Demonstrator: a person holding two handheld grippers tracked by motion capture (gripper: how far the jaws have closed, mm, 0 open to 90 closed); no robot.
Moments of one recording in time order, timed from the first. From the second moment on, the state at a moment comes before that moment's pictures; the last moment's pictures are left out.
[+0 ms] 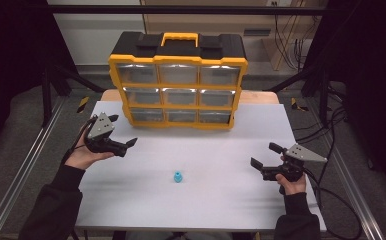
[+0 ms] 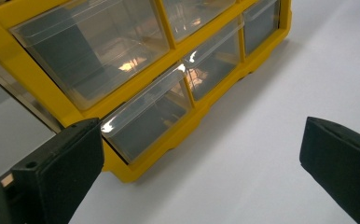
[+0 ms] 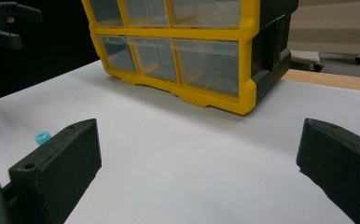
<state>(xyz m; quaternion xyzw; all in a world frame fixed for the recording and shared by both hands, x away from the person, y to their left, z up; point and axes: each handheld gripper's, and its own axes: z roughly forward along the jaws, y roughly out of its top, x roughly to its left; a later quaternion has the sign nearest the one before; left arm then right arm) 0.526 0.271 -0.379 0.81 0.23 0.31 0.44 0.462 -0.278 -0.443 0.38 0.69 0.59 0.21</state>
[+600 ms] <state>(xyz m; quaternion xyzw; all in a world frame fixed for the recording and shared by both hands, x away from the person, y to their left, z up) 0.535 0.253 -0.374 0.85 0.18 0.33 0.37 0.462 -0.279 -0.443 0.38 0.69 0.59 0.21</state>
